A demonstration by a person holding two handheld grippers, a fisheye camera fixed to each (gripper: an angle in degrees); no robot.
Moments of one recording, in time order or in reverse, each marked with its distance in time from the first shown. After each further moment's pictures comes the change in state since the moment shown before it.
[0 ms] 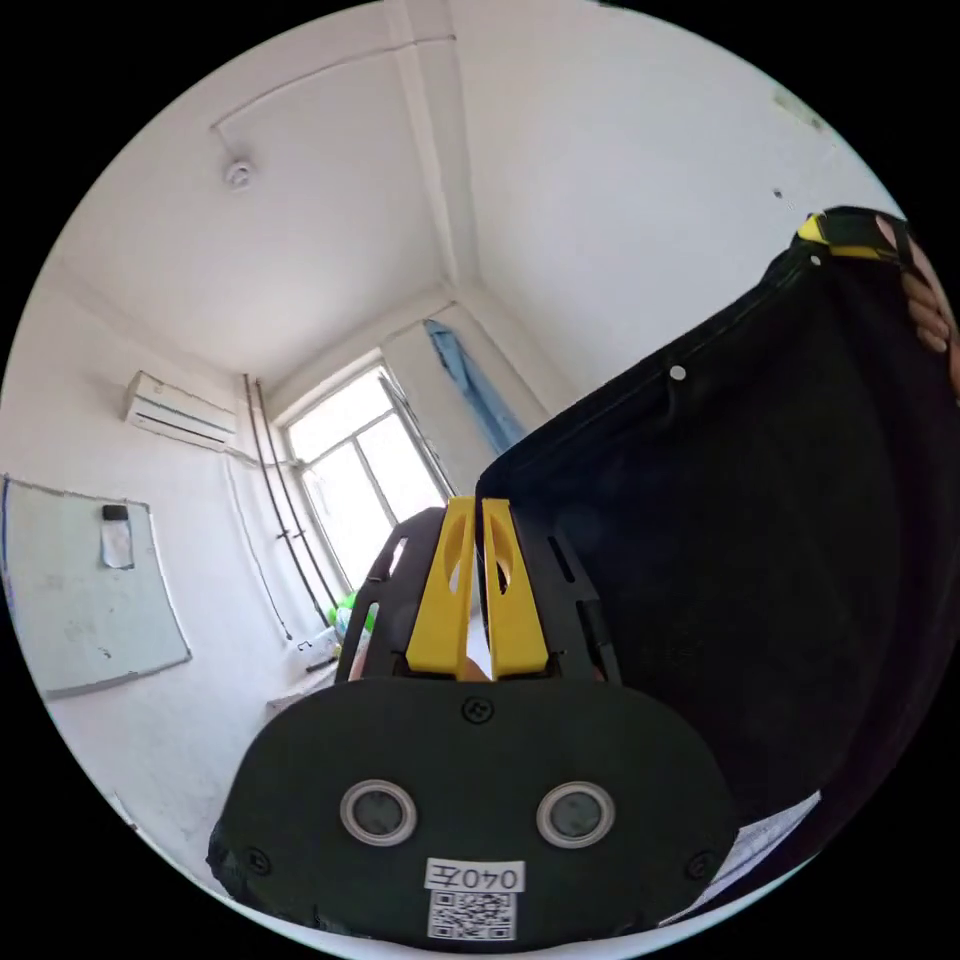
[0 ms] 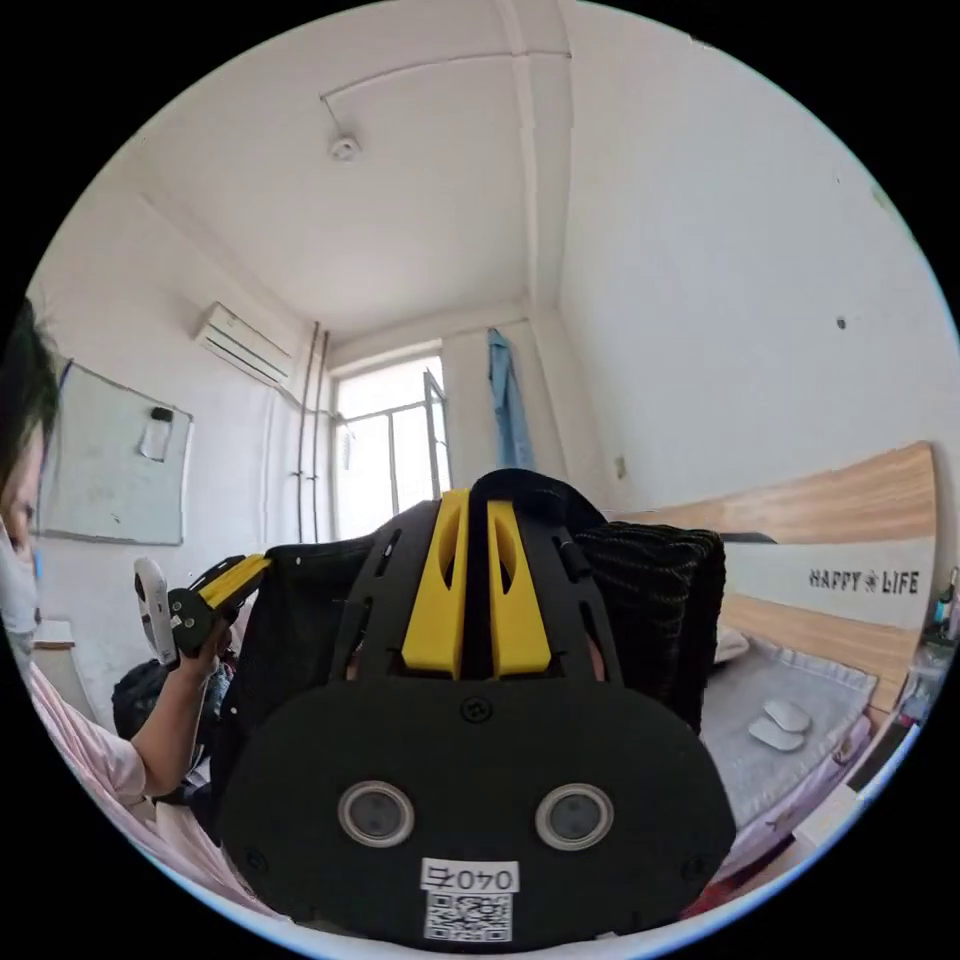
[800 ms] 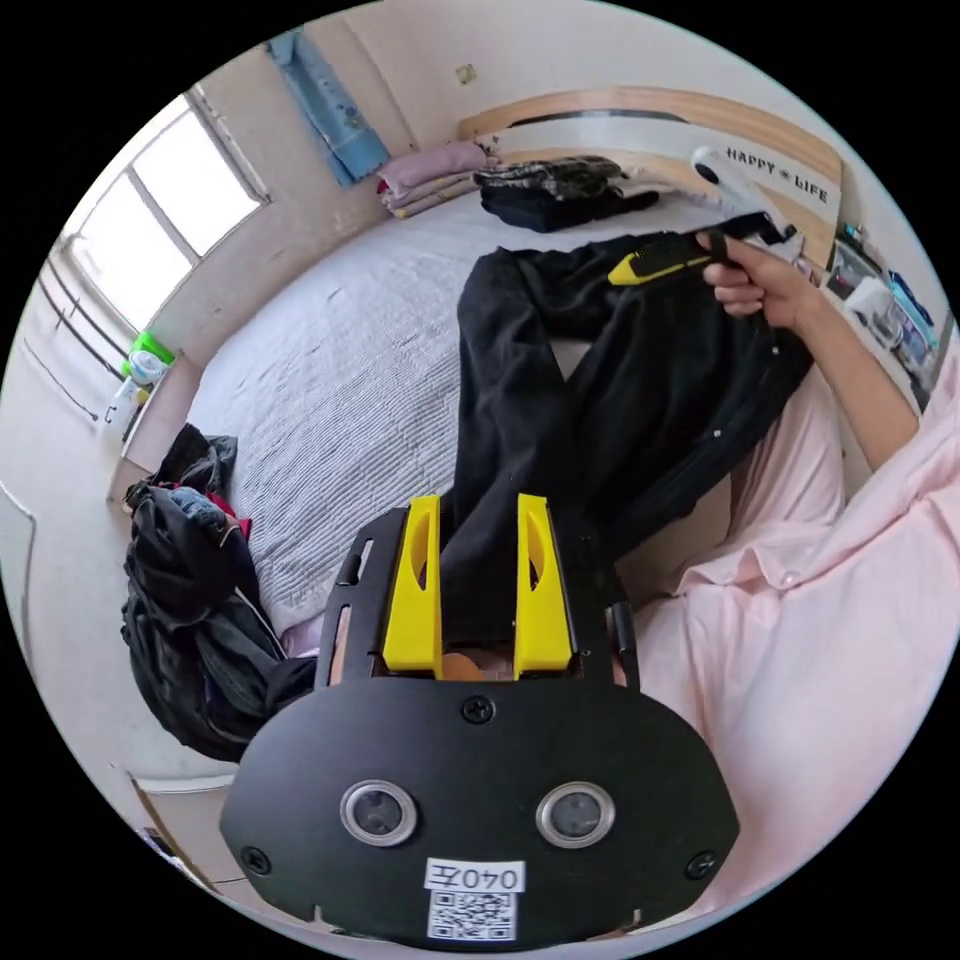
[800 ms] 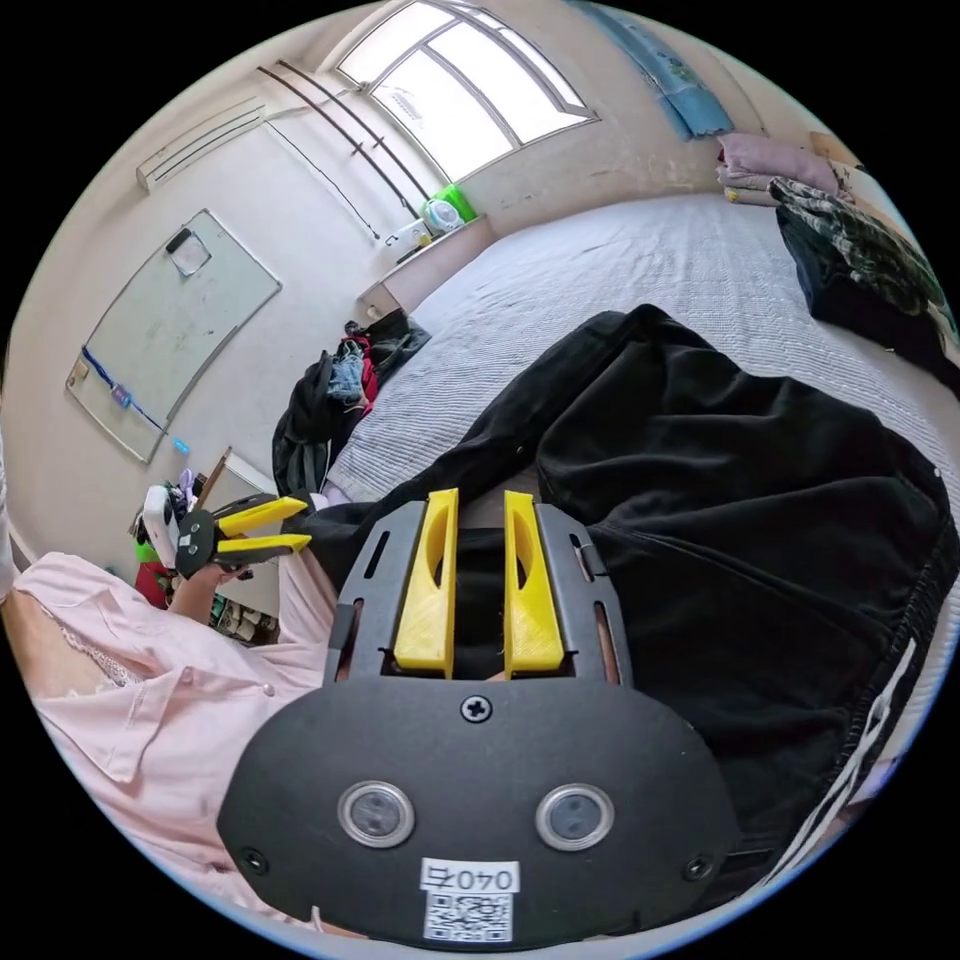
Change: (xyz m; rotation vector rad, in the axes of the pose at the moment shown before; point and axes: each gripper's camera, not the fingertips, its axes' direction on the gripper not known) left arm -0.022 0.329 0.028 -0.952 0.613 0.060; right arm -0.081 0.287 0.199 -1.107 -0.610 0.100
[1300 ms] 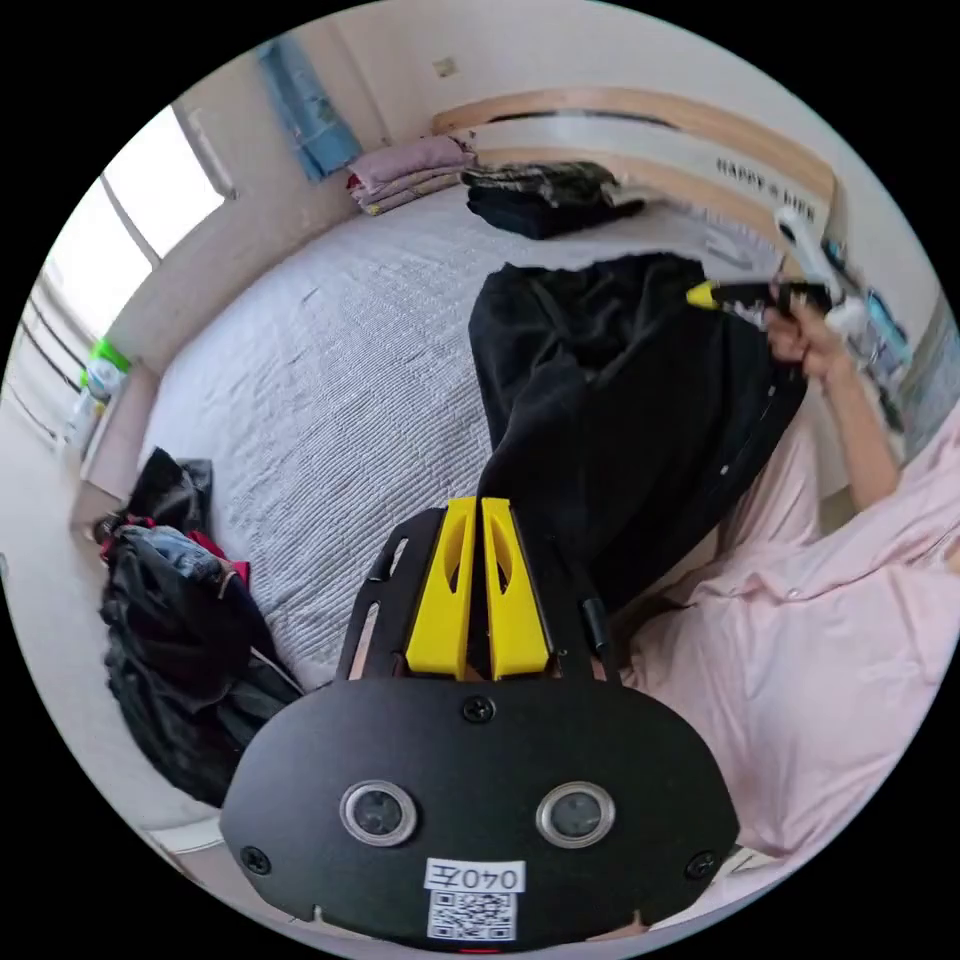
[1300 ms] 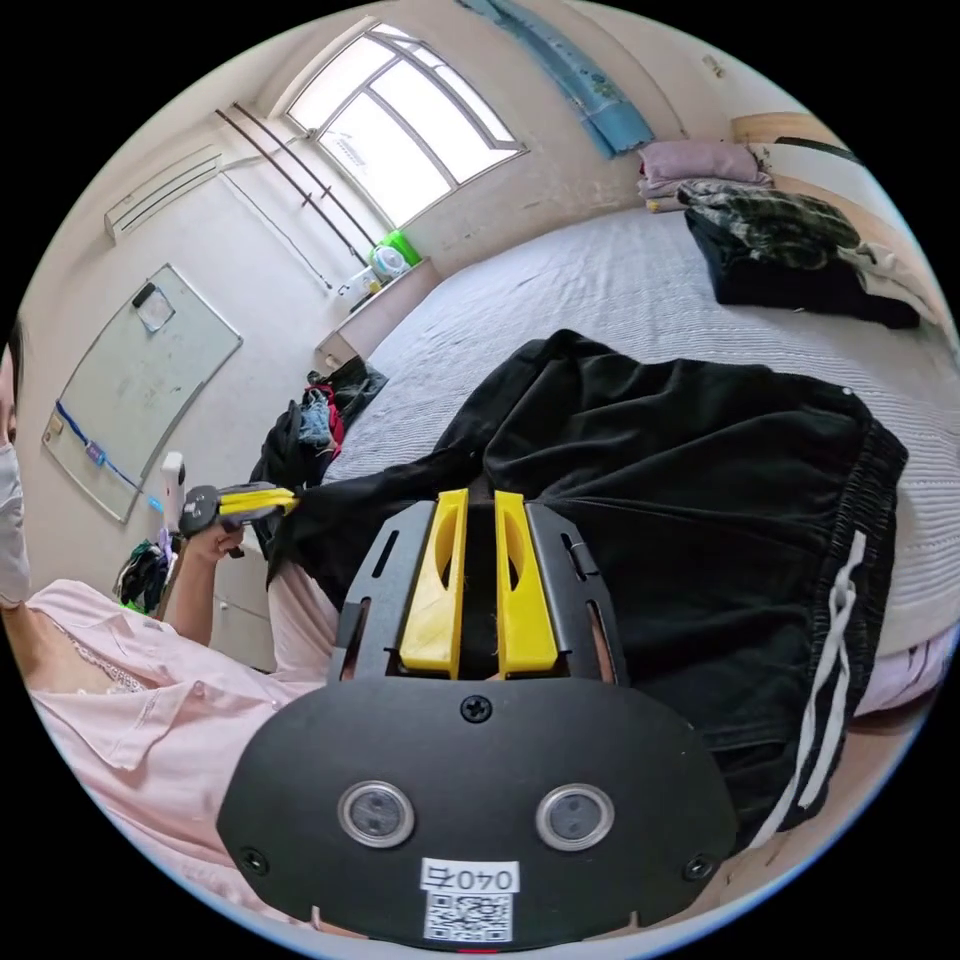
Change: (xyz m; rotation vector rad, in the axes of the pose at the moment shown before) left arm -0.223 -0.084 0.022 0.027 0.250 -0.062; right arm -0.015 0.030 -0.061 0.153 0.105 0.146
